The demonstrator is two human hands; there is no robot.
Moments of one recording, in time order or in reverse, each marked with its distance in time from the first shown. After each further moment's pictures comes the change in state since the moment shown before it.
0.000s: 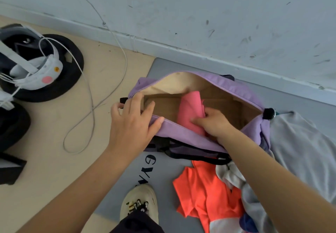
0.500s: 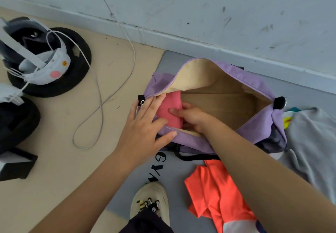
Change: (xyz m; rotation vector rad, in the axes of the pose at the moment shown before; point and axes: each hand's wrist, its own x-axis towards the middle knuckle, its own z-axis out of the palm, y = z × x) left_hand -0.017 -0.012 0.017 -0.353 -0.193 0.103; right_hand 0.048 -0.013 0.084 0.351 -0.428 0.131
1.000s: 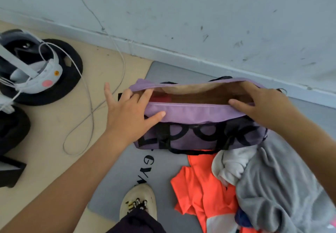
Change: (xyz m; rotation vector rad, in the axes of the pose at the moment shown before) left_hand 0.037 -0.003 -0.025 0.359 0.056 -0.134; right_hand -0.161 -0.046 -0.150 -1.386 0.710 -0.463
